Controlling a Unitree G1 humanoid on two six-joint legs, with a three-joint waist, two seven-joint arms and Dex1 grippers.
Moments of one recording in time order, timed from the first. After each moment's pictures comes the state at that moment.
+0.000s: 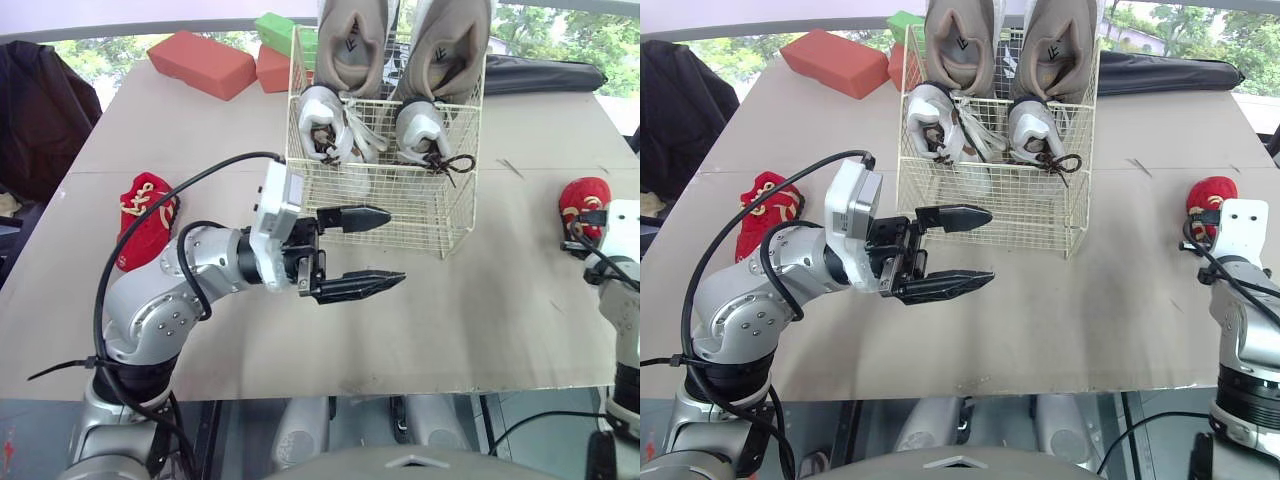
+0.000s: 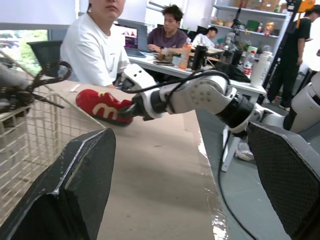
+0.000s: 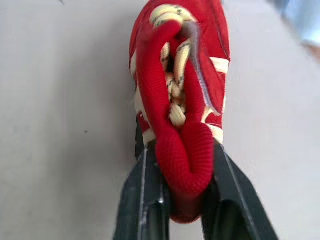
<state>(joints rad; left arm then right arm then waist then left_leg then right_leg) -0.41 0.62 -0.01 -0.56 -0.99 0.70 -0.84 -0.17 -0.53 -0.39 -0.32 0.22 1.01 0.00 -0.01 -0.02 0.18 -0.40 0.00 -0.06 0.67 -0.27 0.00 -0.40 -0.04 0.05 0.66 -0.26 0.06</state>
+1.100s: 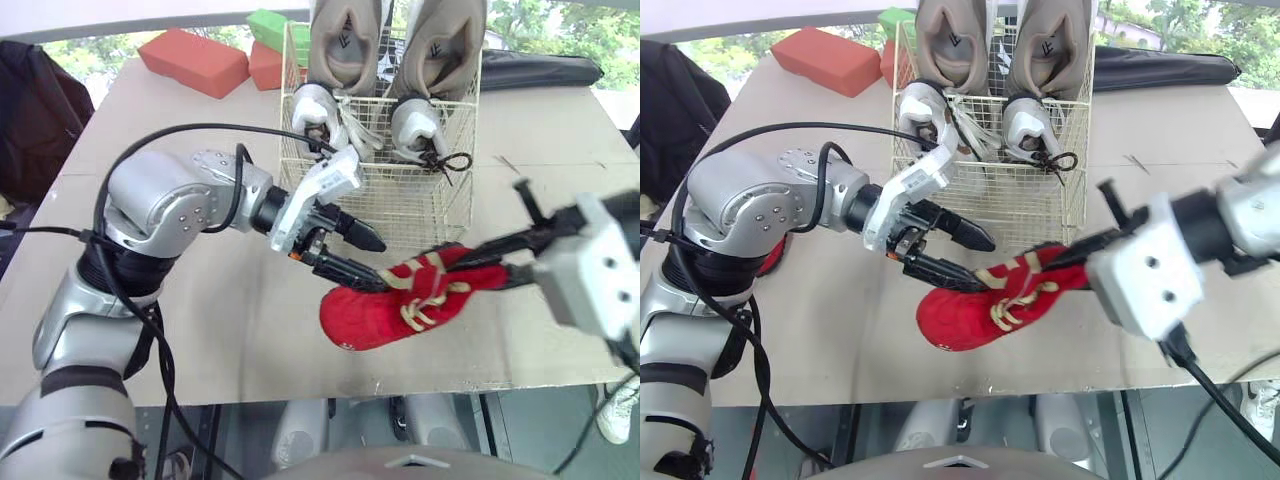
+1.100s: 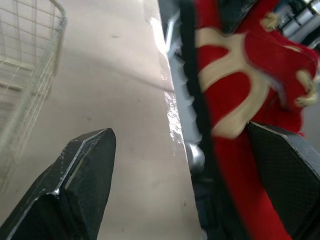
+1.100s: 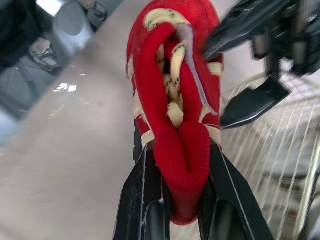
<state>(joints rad) -0.97 0.82 -0.38 -0.24 -0.89 1.16 -1.18 -0.75 -1.14 0.14 -0.60 0.48 0.25 1.42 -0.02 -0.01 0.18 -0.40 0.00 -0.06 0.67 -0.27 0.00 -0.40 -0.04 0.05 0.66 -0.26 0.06</state>
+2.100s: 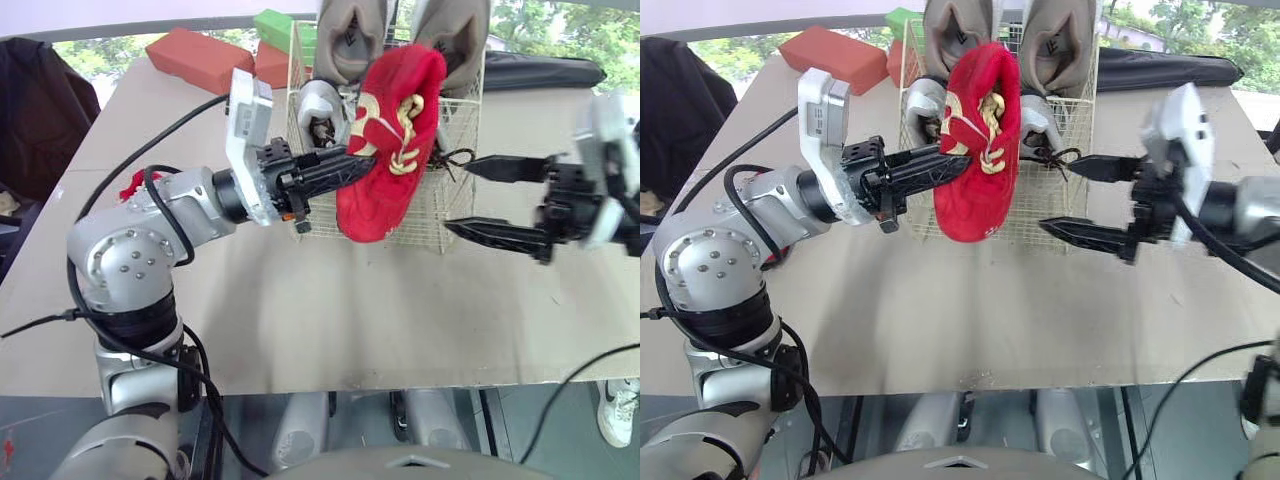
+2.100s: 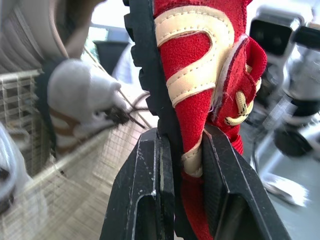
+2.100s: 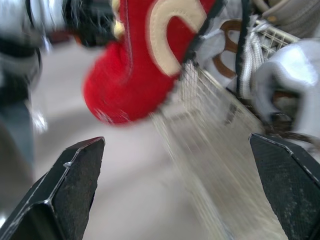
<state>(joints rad) -0.66 0.51 0.20 -0.44 -0.97 1.01 -0.62 -0.64 -0.67 -0.39 -0.62 1.09 1.33 0.59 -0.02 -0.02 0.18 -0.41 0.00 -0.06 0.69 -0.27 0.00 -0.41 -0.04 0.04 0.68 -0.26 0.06</state>
